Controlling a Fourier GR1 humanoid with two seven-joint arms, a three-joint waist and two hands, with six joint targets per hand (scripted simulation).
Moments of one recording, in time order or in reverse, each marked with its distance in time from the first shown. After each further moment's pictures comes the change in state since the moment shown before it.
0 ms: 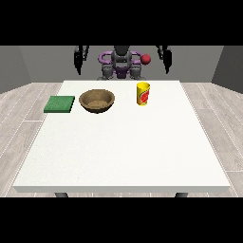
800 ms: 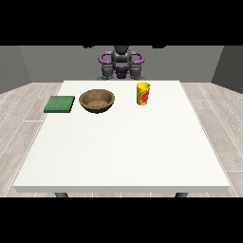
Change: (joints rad) left arm -0.202 -0.112 0.077 -0.064 0.180 0.071 0.109; right arm -0.151 0.075 0.271 -0.203 -0.057 -0.350 0.189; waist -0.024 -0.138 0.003
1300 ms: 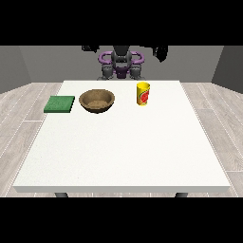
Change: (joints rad) left arm -0.089 -0.002 0.002 0.080 -0.036 -0.005 -0.157; right arm -0.164 0.005 -0.045 0.040 0.055 -0.038 -0.020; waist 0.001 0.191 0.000
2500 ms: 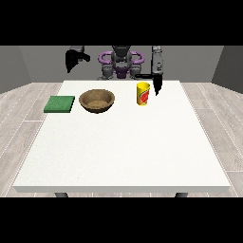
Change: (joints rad) left arm -0.003 -0.011 0.003 0.509 -0.086 -0.018 -0.536; right arm -0.171 -0.186 -0.295 0.288 -0.062 0.167 -0.145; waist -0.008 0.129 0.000
